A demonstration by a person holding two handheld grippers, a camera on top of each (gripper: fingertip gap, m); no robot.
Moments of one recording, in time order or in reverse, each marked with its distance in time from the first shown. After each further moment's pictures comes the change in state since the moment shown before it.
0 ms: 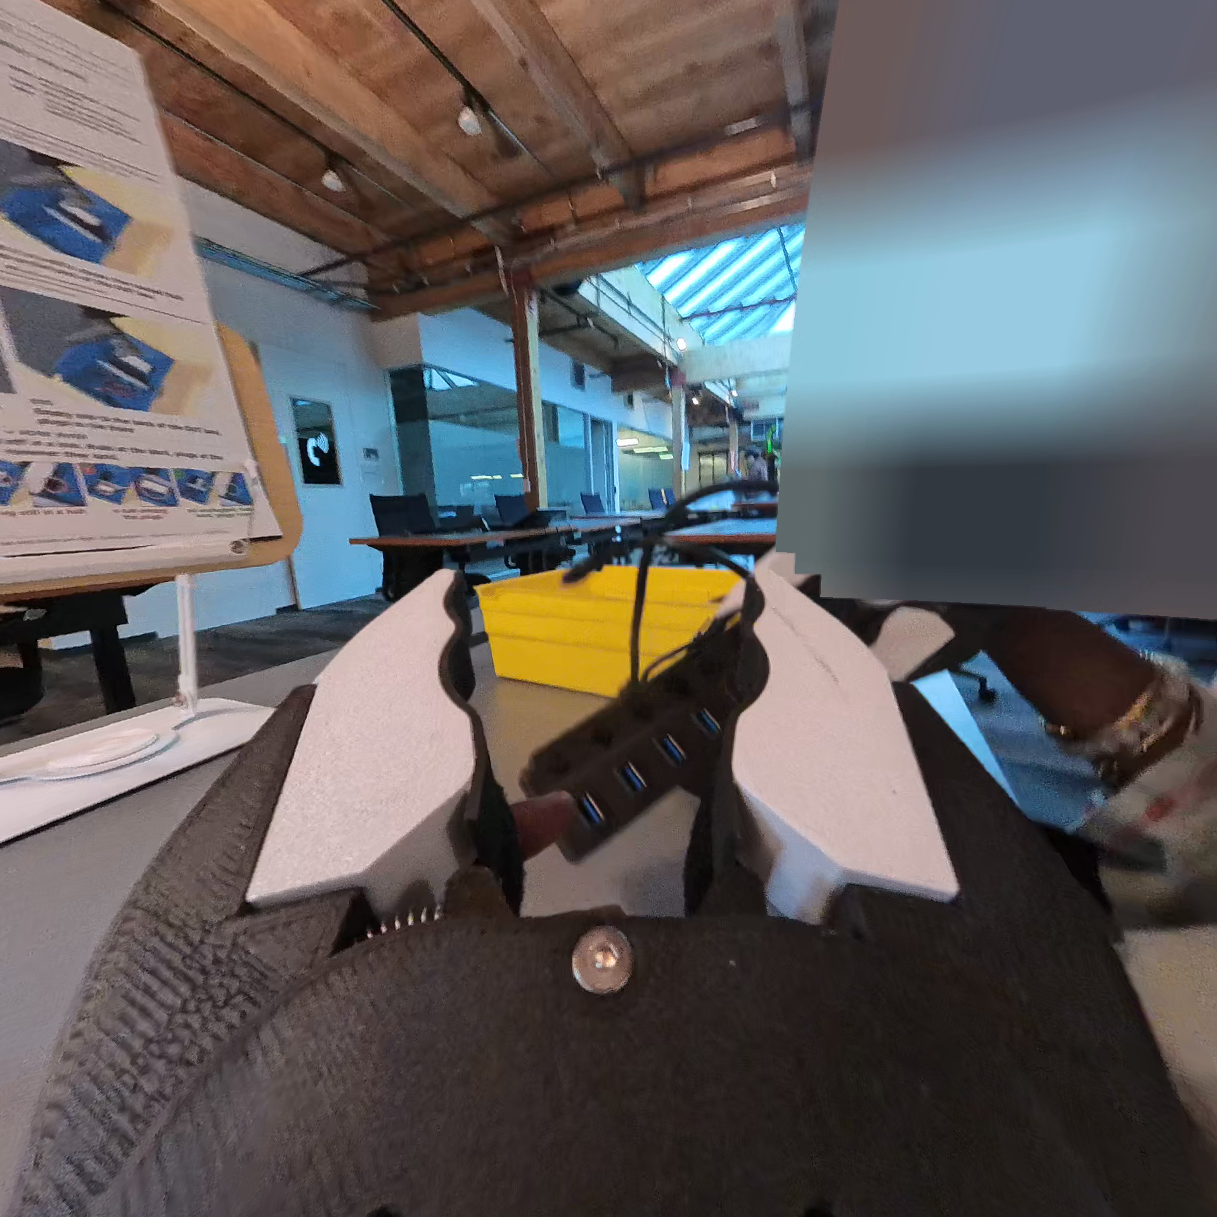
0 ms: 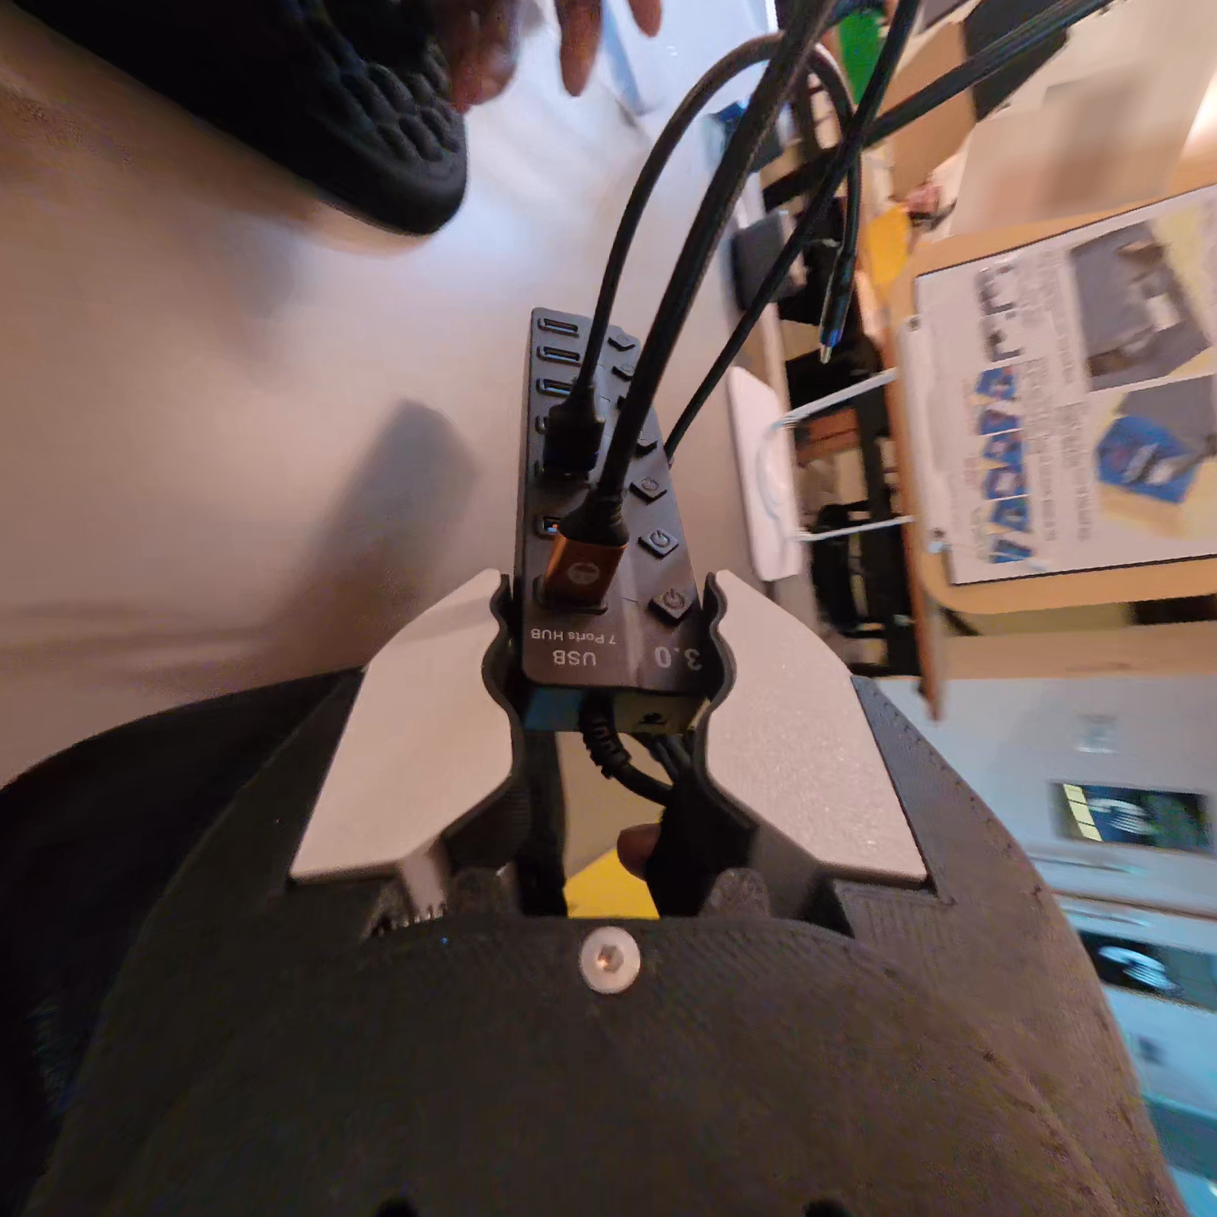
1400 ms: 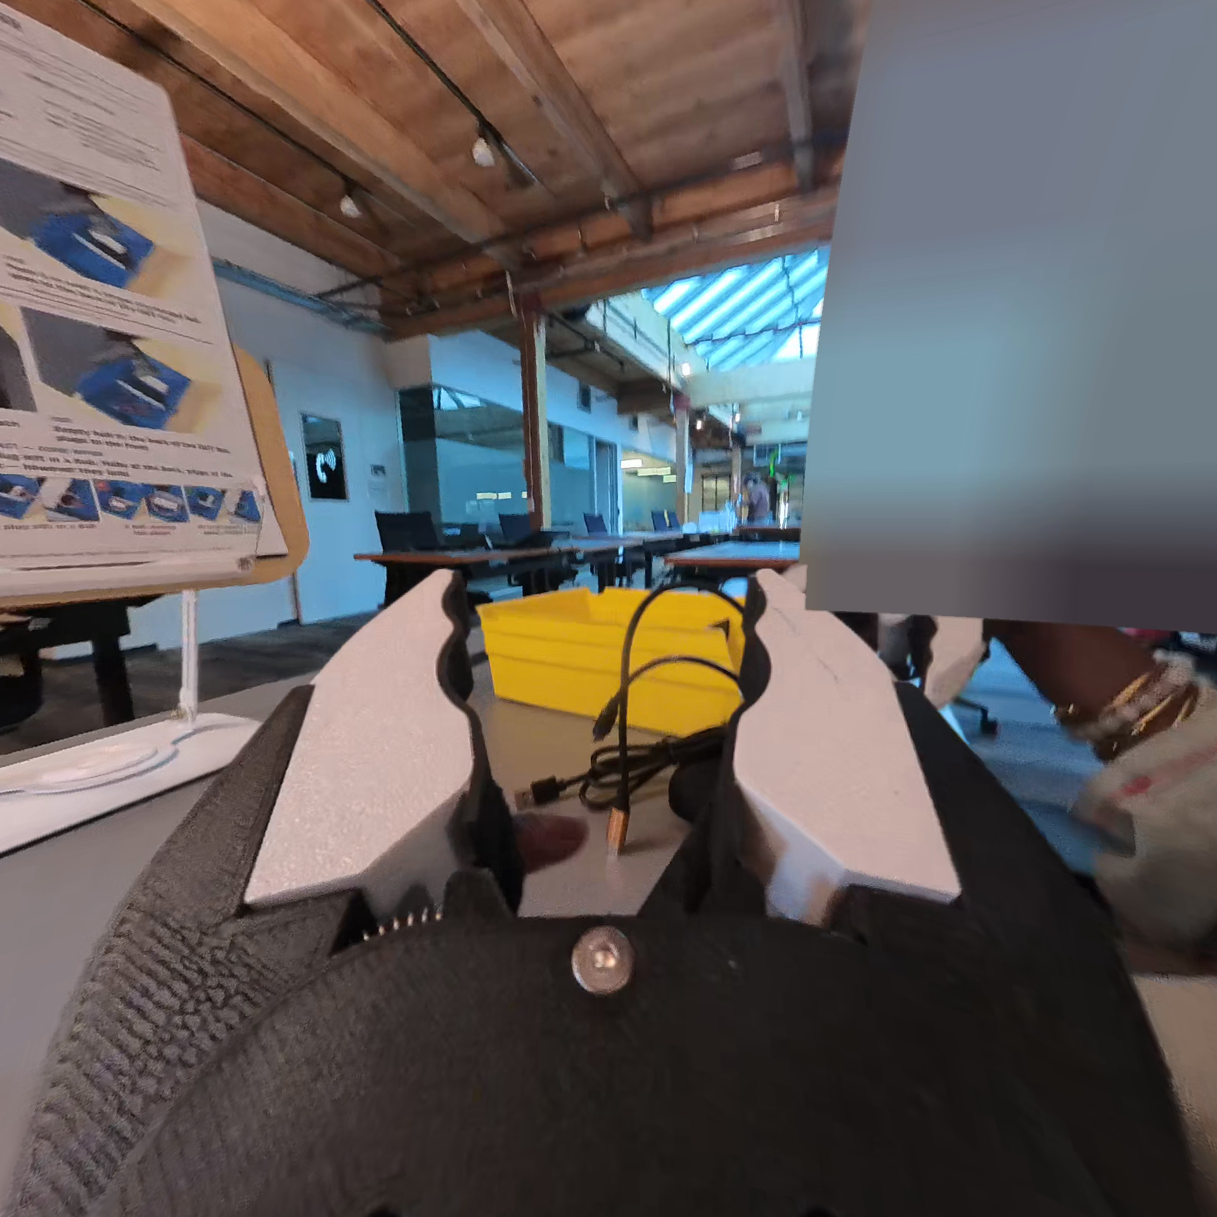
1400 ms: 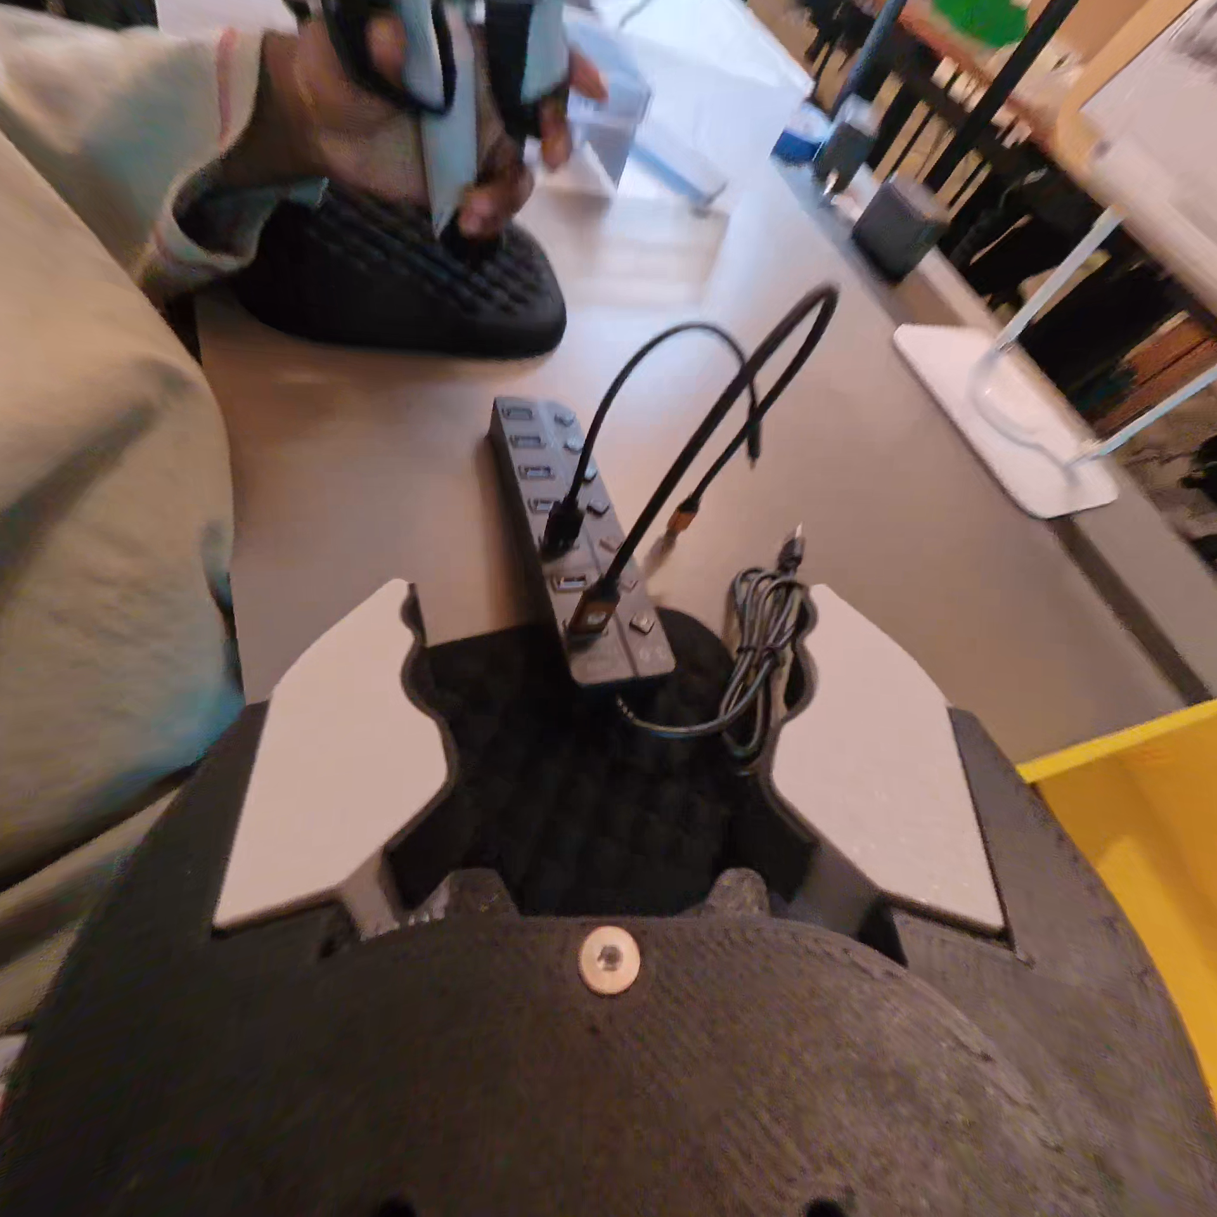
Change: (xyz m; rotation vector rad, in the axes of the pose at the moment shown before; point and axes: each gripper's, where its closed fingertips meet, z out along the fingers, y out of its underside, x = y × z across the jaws) left arm 0.000 -0.010 0.001 0.040 -0.013 -0.016; right arm -0.016 0.027 -0.050 0.220 -0.314 0.555
